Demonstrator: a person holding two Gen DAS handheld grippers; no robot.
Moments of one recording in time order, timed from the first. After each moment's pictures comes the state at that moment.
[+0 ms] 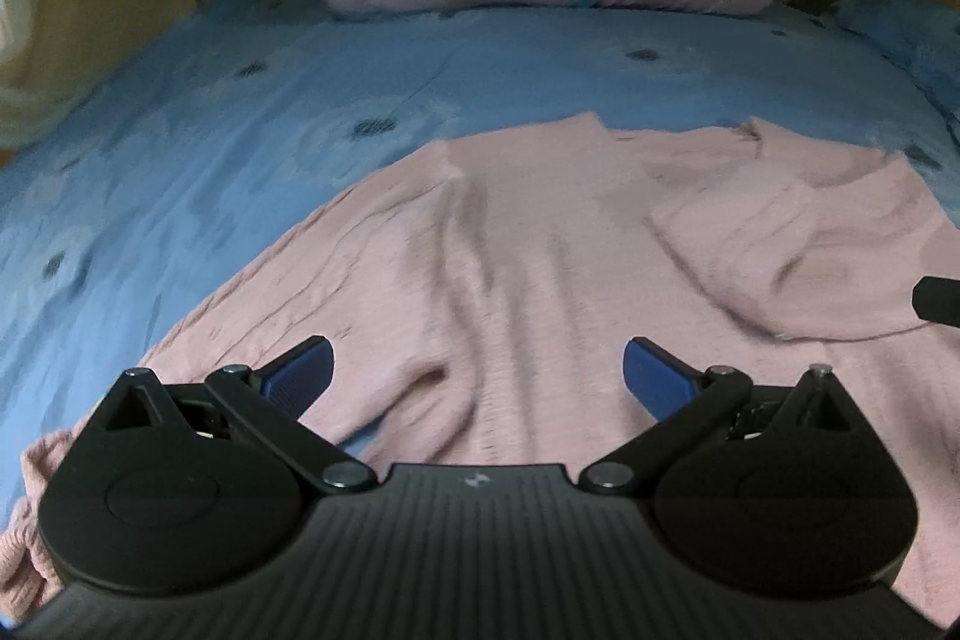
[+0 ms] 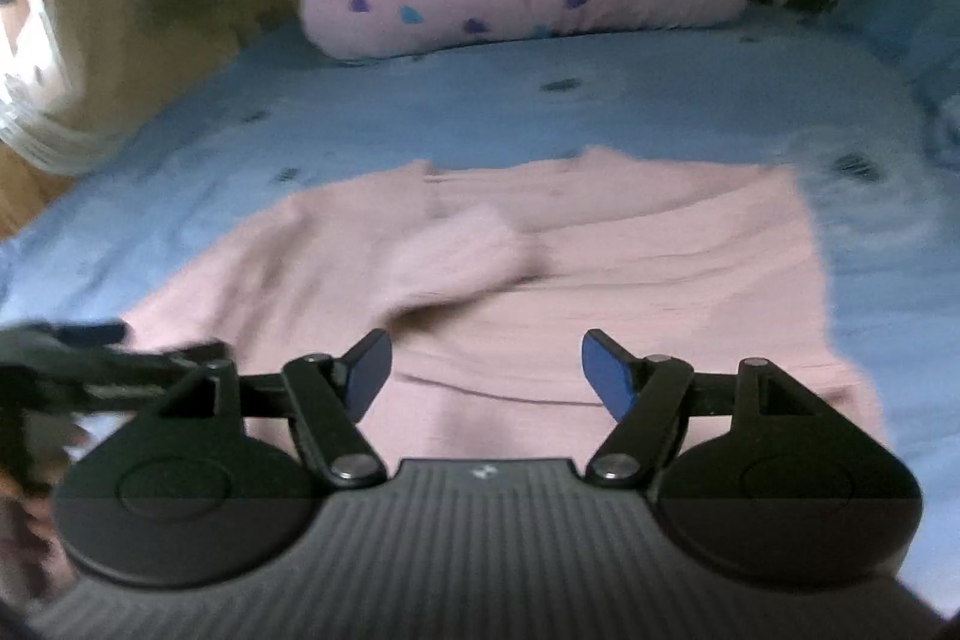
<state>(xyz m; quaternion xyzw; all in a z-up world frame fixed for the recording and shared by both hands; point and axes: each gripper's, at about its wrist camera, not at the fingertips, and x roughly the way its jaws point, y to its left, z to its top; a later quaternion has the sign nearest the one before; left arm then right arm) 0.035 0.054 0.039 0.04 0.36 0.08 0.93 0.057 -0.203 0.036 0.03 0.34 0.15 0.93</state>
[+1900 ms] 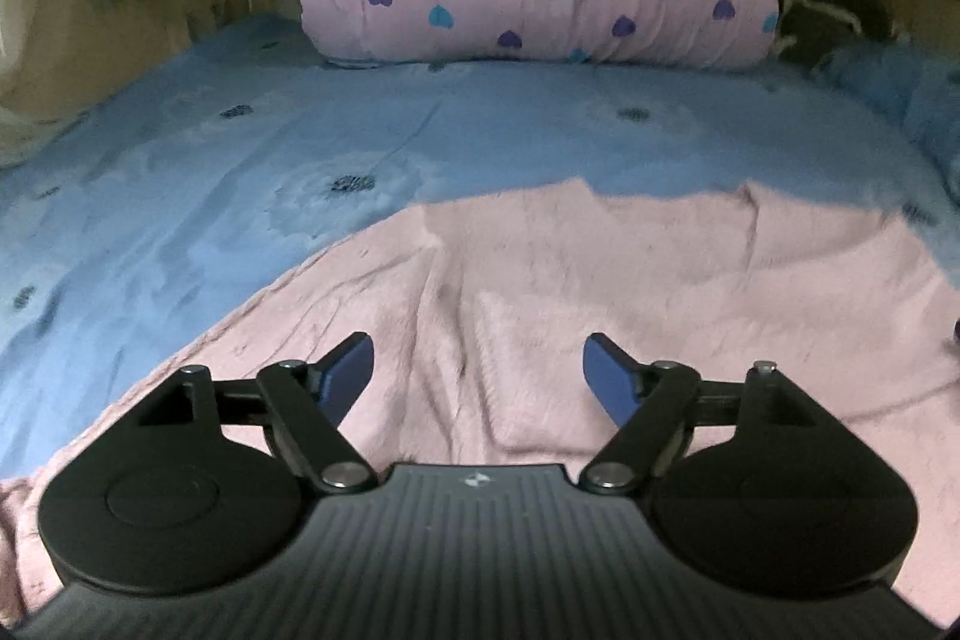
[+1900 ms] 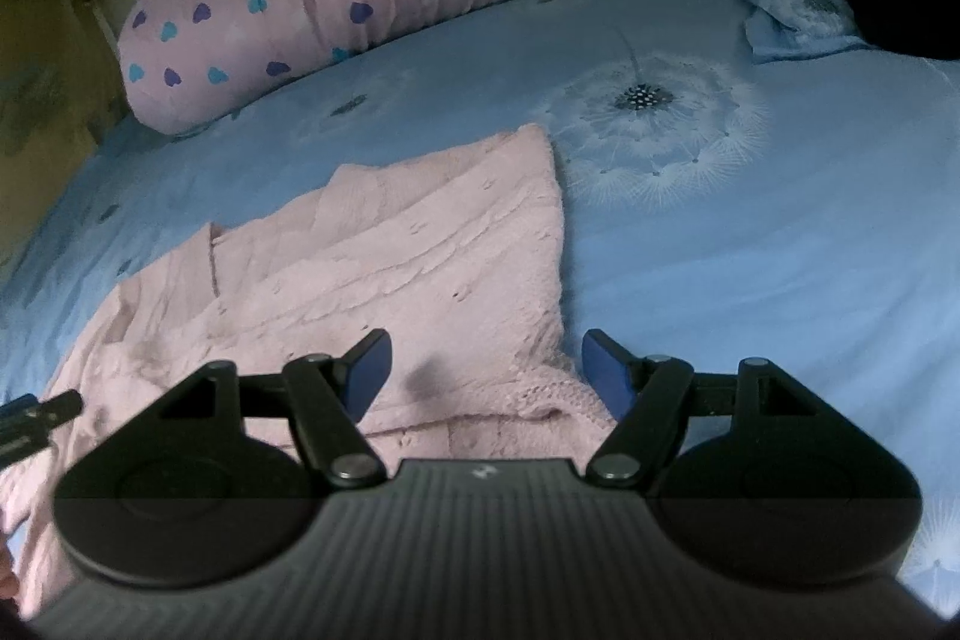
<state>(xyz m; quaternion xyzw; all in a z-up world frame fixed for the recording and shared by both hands) 0.062 0.065 0.033 0.01 0.31 0.07 0.95 0.087 -0.296 0.000 0.15 0.36 0.03 0.92</state>
